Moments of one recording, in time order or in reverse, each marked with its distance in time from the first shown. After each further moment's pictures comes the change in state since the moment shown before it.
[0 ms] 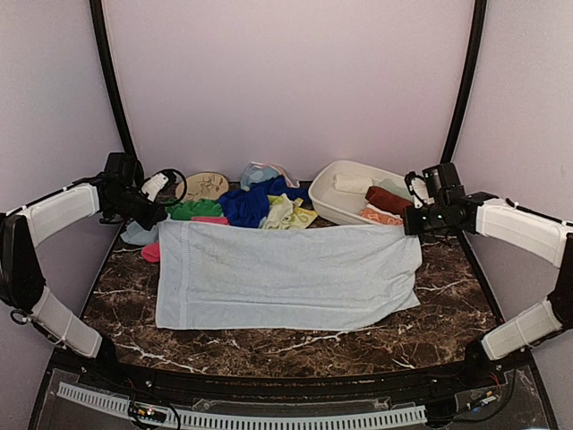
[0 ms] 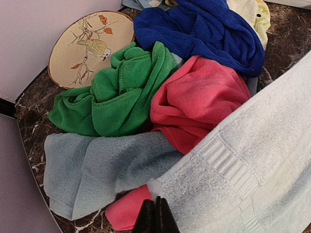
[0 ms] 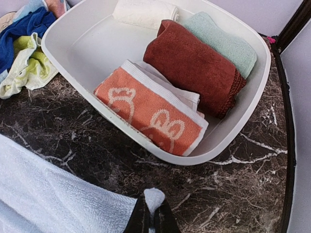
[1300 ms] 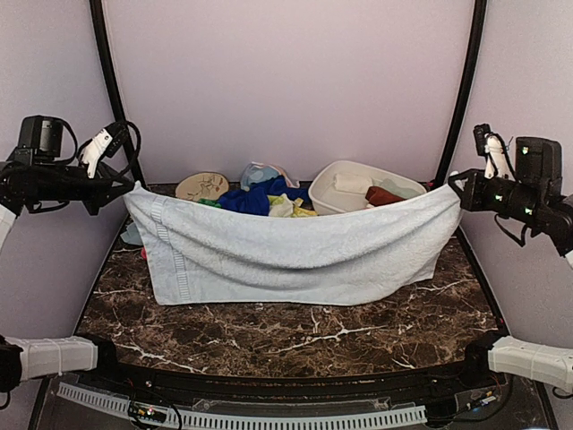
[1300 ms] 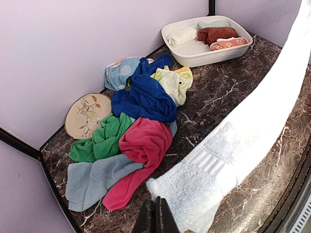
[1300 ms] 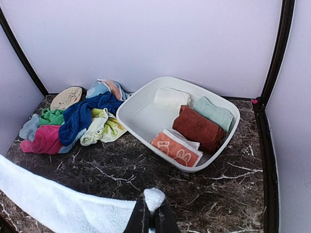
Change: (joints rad) left arm -0.038 -0.457 0.319 -0.529 0.196 -0.008; right arm 0.047 -0.514 0.216 -0.346 -0.048 0.092
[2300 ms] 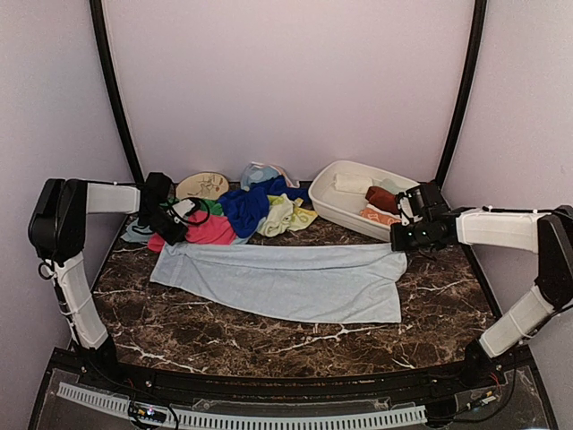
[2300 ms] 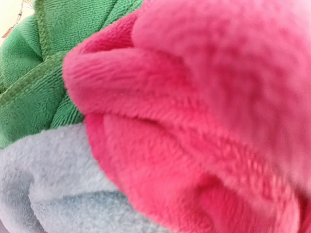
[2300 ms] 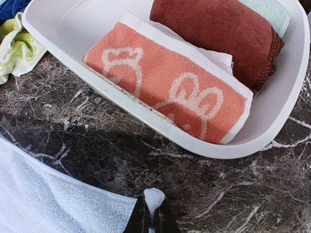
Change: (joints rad) left arm -0.016 0.906 -0.187 0.618 -0.321 0.032; right arm -0.011 0.662 -0.303 0.503 0.038 0.022
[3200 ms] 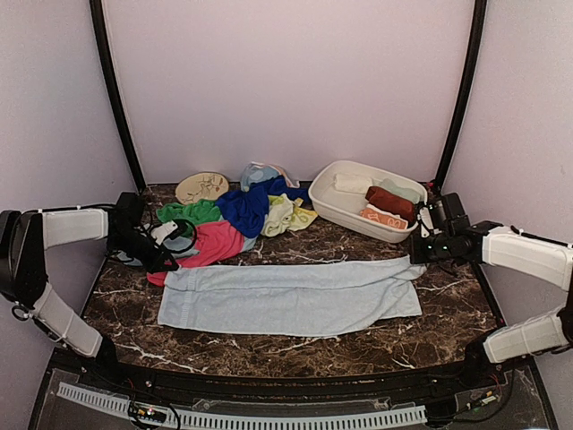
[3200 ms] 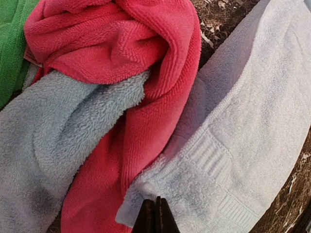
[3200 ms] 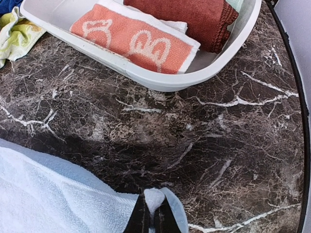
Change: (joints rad) left arm 0.056 -0.415 -0.370 -0.154 0.364 0.085; right arm -0.013 -0.269 -0.153 -0.121 0.047 -0.002
